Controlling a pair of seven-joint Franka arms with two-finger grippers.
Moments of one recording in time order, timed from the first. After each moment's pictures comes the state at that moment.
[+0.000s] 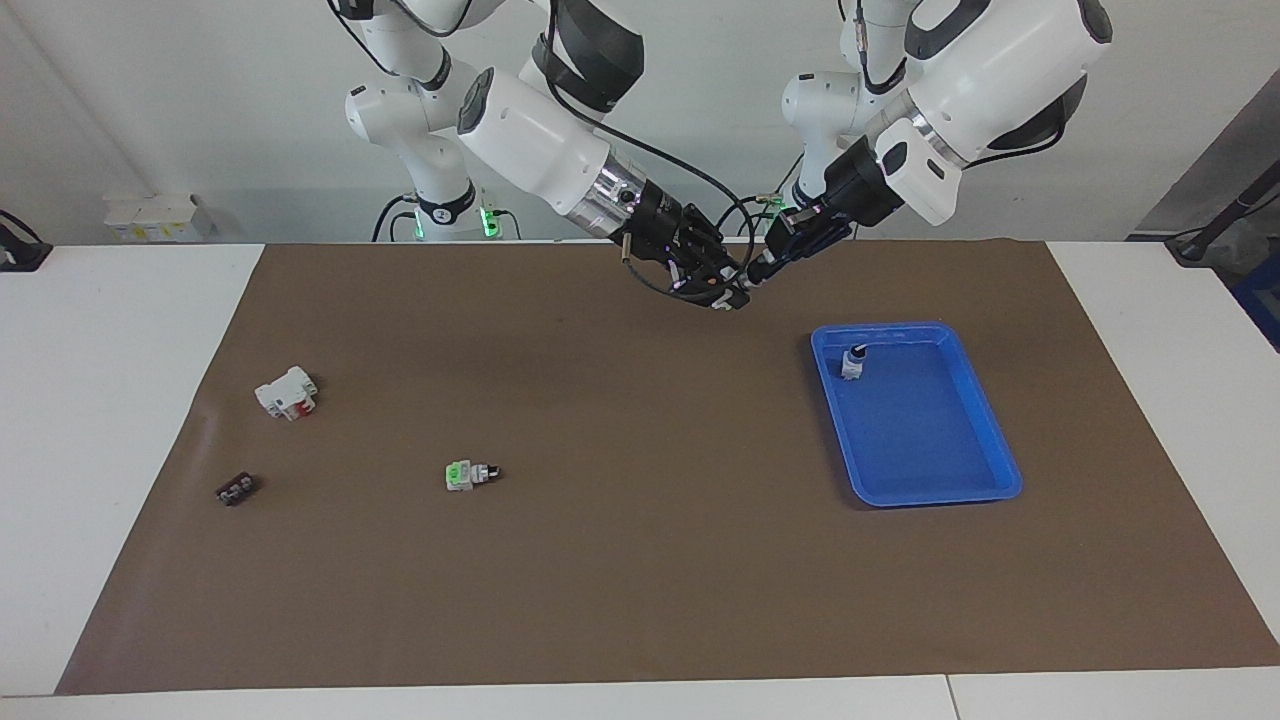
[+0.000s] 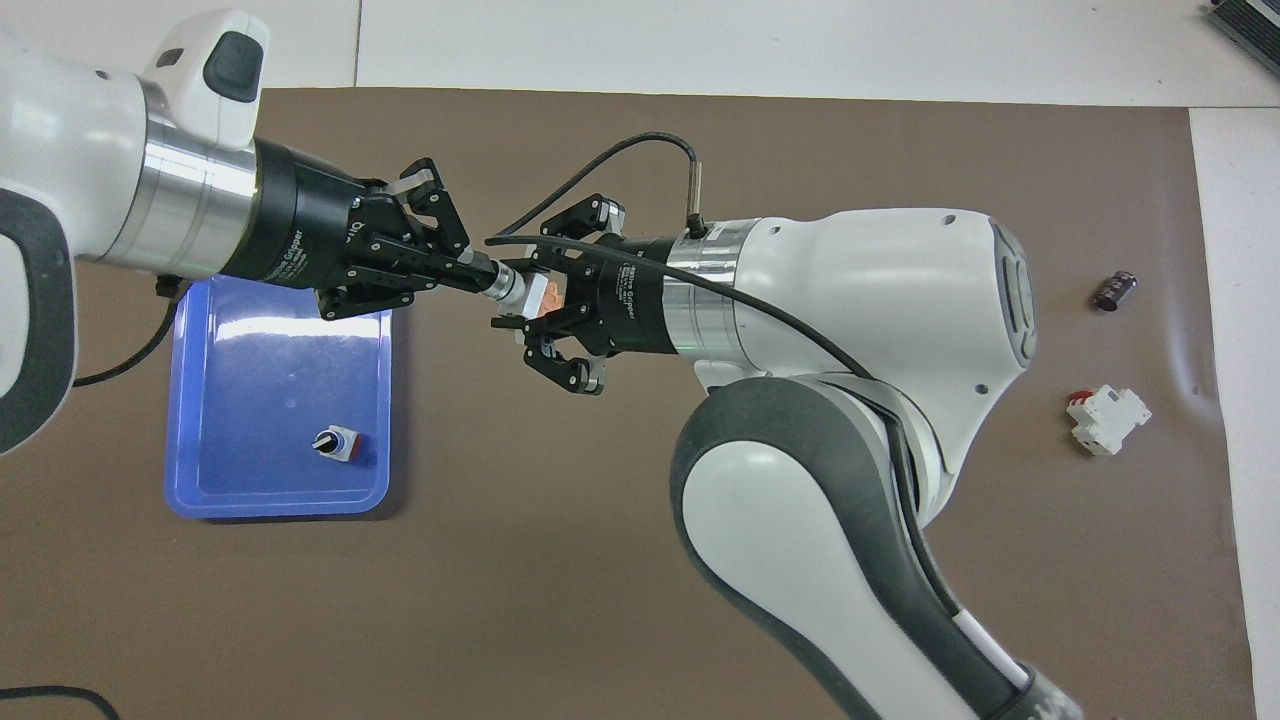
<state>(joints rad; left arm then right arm) -0.20 0.11 -0.11 -1.46 -0.59 1.73 -0.69 0.43 0.20 0.15 -1.63 0.88 2.35 1.75</state>
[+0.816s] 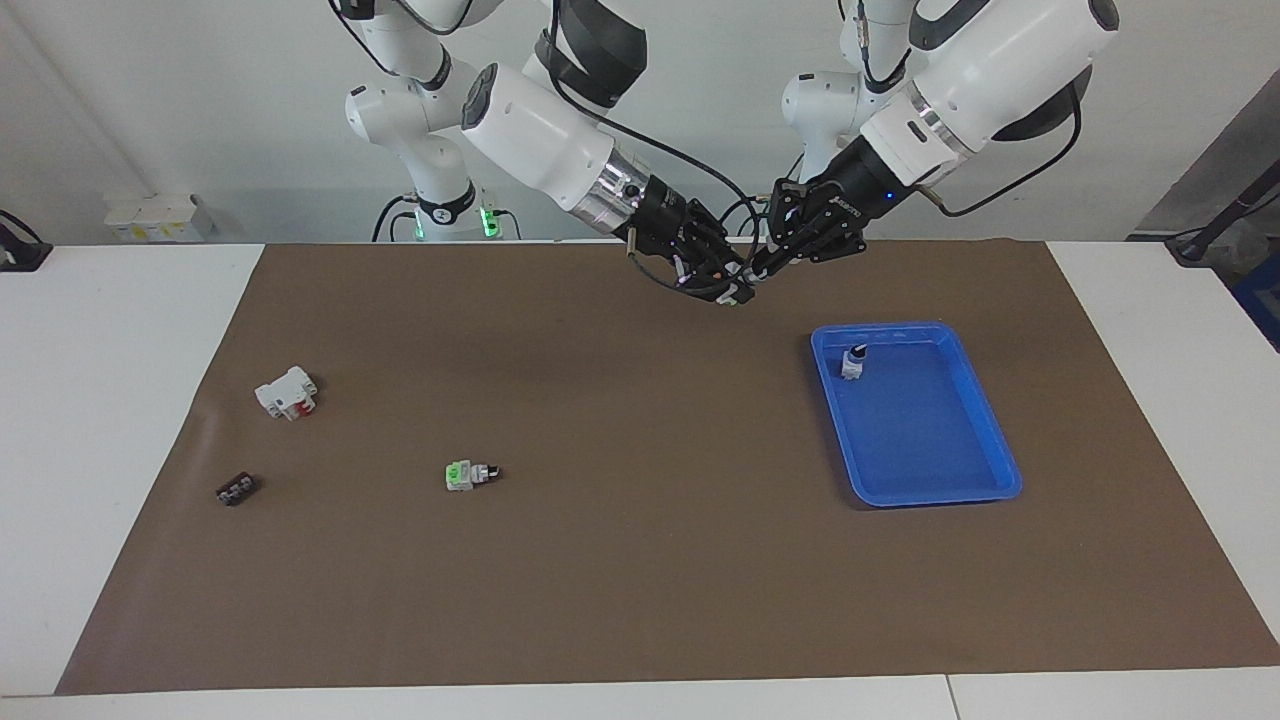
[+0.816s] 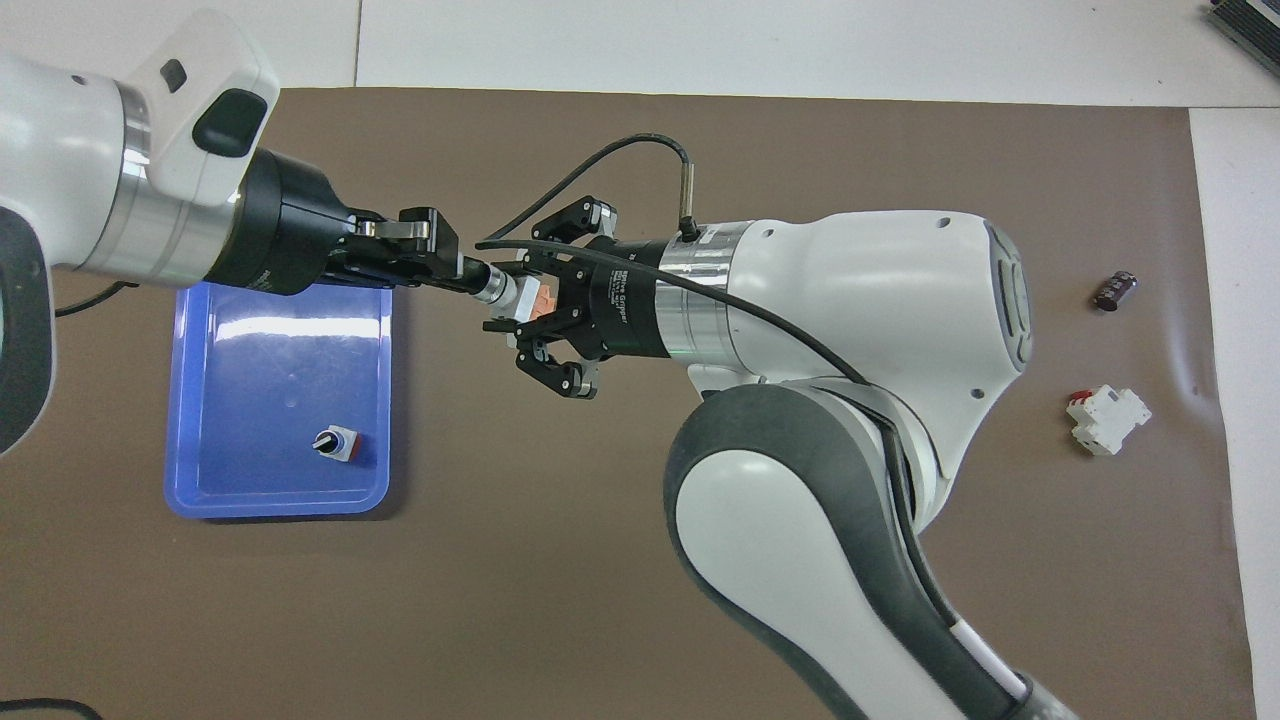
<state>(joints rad) -0.20 0.09 -0.11 -1.47 -0.59 1.73 -0.15 0.43 0.20 0.15 -1.63 0.88 2.34 1.75</state>
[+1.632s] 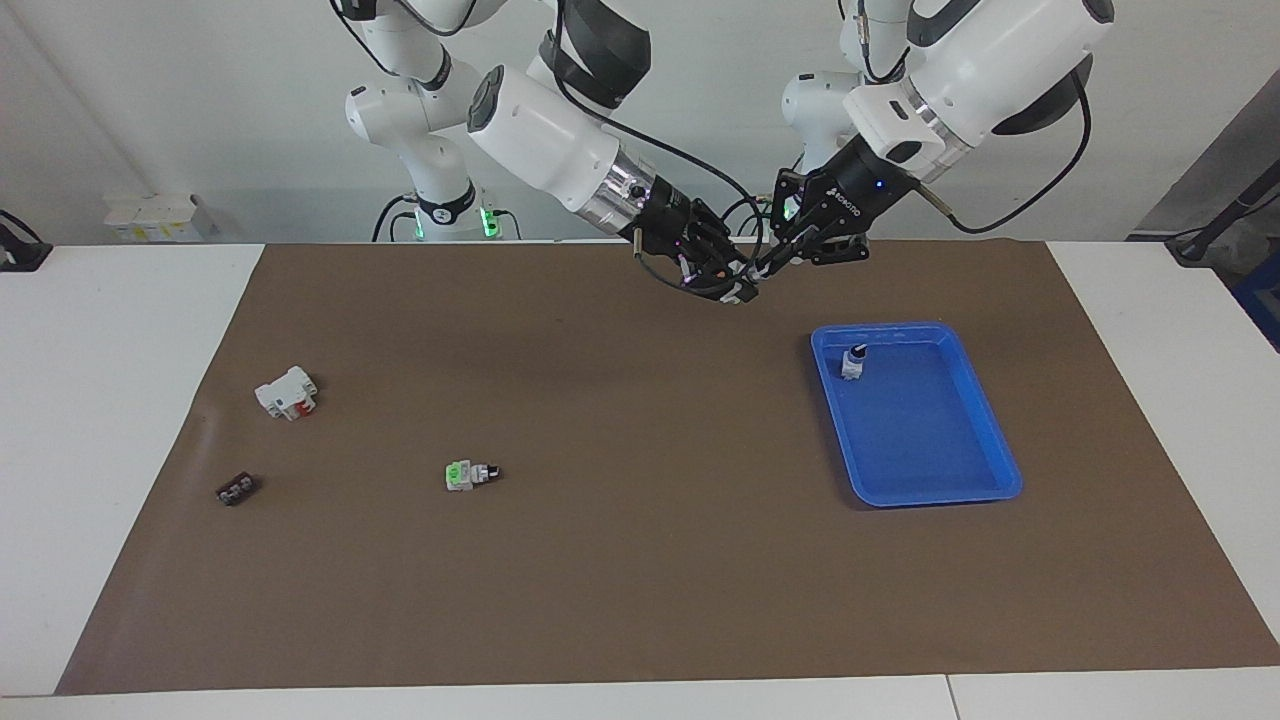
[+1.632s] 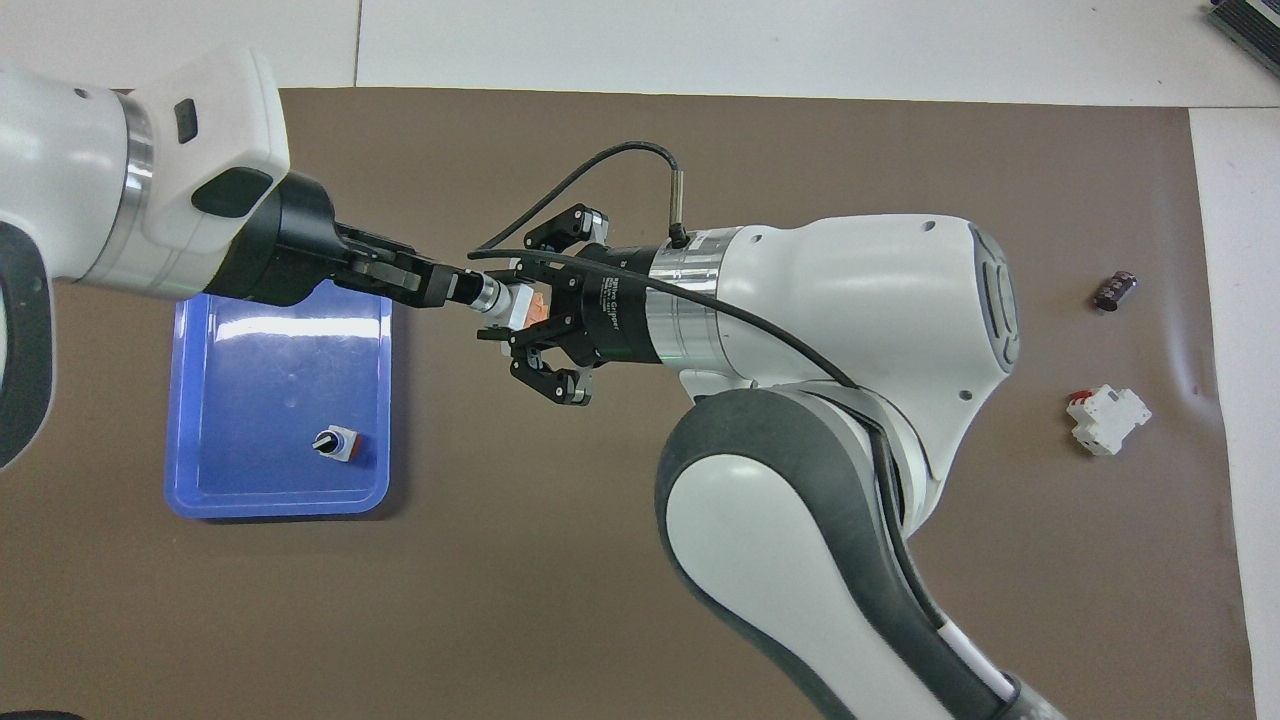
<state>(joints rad) -0.20 0.07 -0.11 -1.49 -0.55 1.72 0.25 0.44 0.20 0.15 -1.63 0.88 2.34 1.75</state>
